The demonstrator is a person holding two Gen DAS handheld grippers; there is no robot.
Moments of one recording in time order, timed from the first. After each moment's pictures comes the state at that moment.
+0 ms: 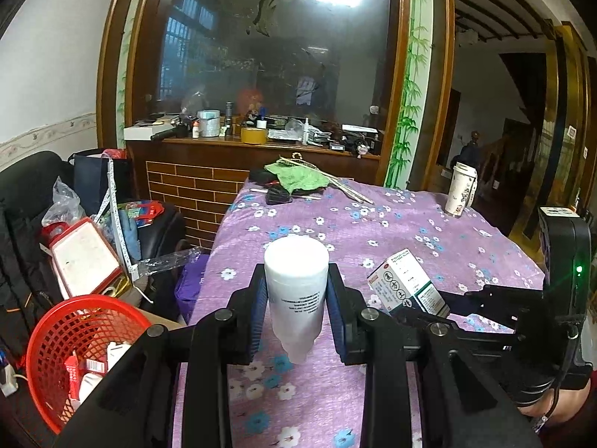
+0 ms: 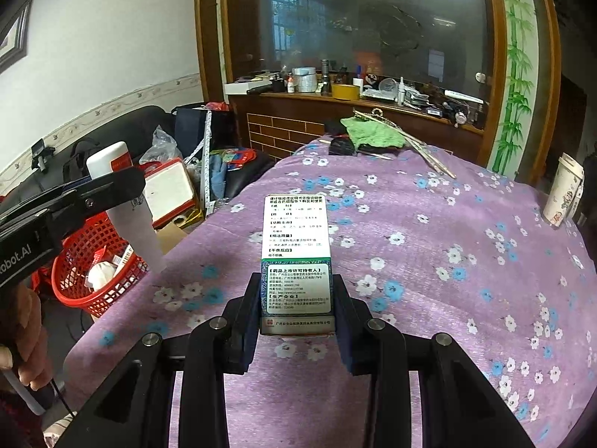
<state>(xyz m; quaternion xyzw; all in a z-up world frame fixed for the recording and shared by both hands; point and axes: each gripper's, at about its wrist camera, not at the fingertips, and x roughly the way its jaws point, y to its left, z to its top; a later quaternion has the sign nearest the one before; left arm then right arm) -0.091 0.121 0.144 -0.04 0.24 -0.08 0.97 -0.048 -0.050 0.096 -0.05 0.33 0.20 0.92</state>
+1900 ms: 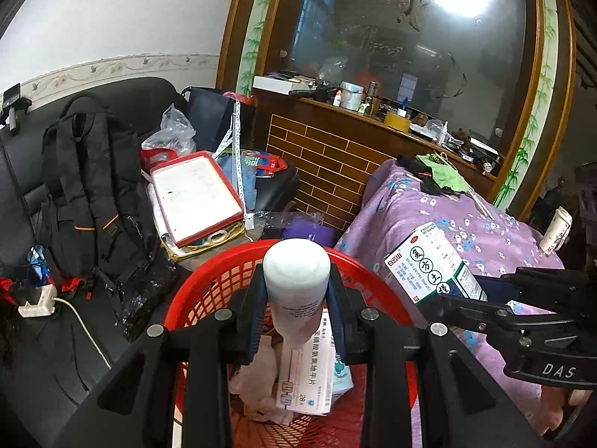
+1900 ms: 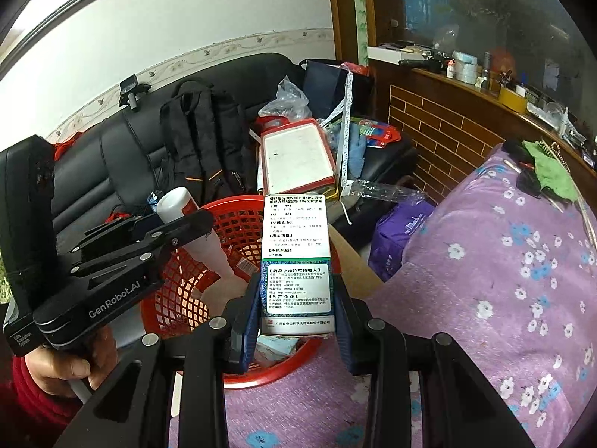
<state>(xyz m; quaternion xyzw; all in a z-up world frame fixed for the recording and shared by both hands) -0.109 0.337 0.085 -0.13 0.28 0.10 0.94 -0.022 0.178 0.089 -0.11 0.38 0.40 0.82</state>
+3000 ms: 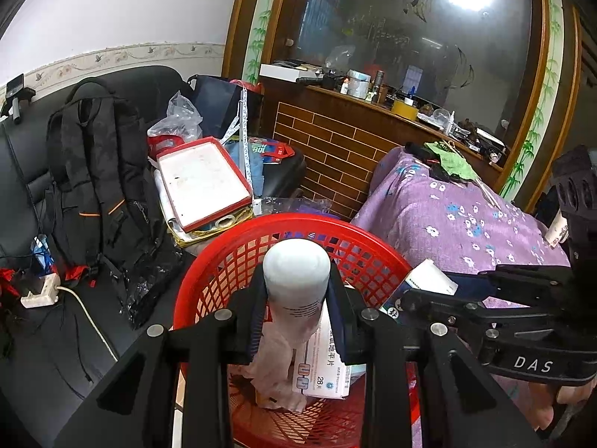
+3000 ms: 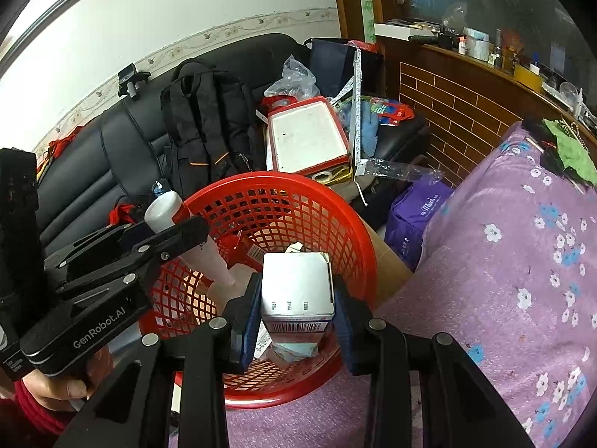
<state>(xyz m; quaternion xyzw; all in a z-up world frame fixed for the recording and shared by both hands) -0.120 0.345 0.064 -0.14 0.30 0.10 0.94 -0.014 0.203 0.060 -0.10 0.42 0.41 0.80</state>
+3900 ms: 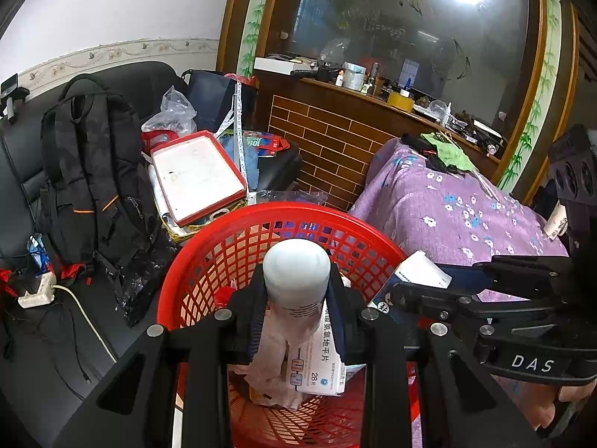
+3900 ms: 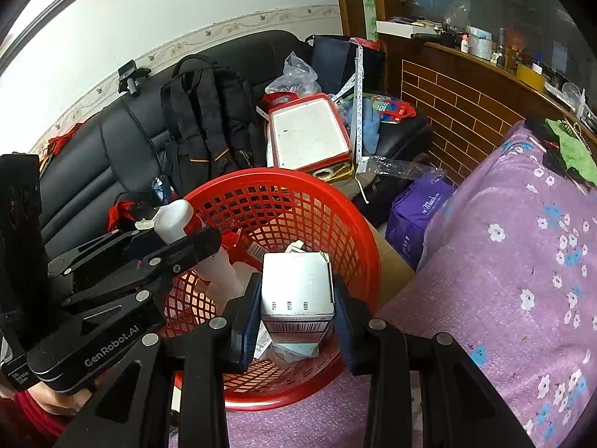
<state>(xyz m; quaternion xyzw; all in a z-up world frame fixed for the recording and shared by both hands) -0.116 0.337 0.059 -0.13 0.31 0.09 0.94 -0.014 0.205 0.055 -0.11 0.42 0.41 0.80</state>
